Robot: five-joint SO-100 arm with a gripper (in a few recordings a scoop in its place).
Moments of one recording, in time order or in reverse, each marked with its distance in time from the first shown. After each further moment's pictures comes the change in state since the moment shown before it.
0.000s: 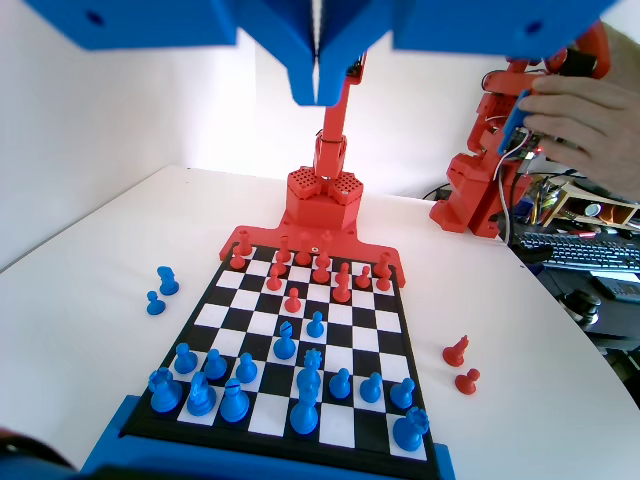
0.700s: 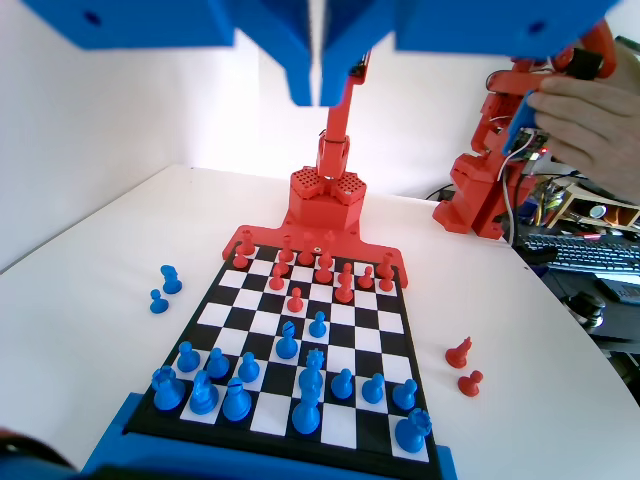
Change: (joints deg) arm -0.7 -0.2 0.0 0.0 0.0
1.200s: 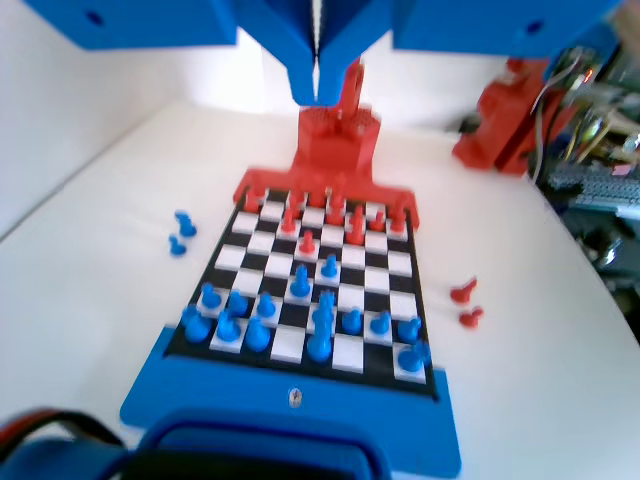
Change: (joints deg) arm -0.8 -18.1 -5.3 3.5 1.1
